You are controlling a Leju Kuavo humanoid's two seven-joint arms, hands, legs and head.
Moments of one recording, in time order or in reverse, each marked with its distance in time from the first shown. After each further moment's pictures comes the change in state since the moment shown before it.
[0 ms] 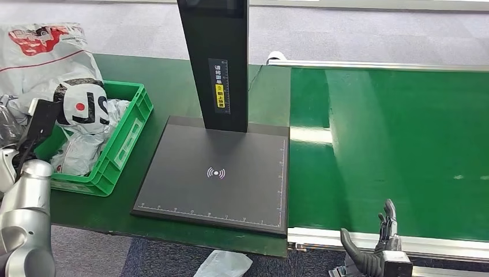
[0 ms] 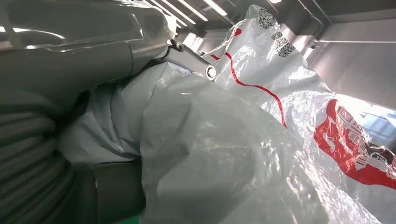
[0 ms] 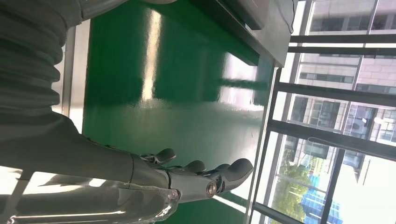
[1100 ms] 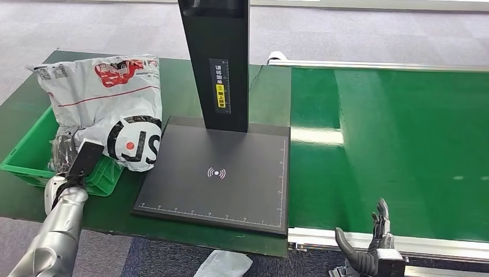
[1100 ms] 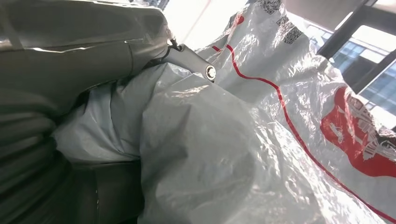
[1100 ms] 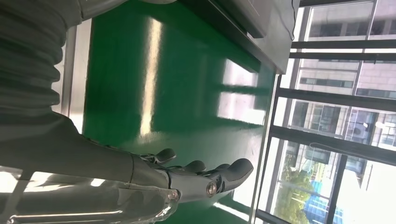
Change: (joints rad) left arm 0.158 -0.103 -0.112 0.056 0.306 -0.149 -0.352; right arm 0.006 -0.084 0.136 0.058 -0.103 -0.108 0.000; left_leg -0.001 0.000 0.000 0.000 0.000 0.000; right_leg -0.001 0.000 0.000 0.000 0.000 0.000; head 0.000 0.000
